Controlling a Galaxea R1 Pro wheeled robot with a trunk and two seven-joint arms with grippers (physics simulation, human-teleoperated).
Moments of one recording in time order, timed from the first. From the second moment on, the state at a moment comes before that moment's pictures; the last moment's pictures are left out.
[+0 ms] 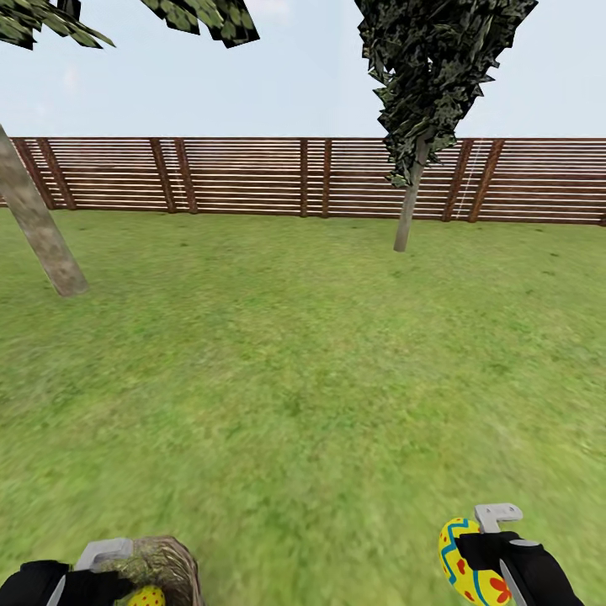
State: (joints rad) left arm -0.19 0.28 0.20 -0.98 -0.03 0.80 -0.33; right arm -0.15 -0.20 -0.08 -1.22 0.04 0.71 0.06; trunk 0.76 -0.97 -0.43
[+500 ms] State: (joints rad) left arm -0.19 0.27 0.19 -0.98 -0.03 0.80 -0.33; right arm -0.15 -0.20 -0.08 -1.22 0.04 0.71 0.06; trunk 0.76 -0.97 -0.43
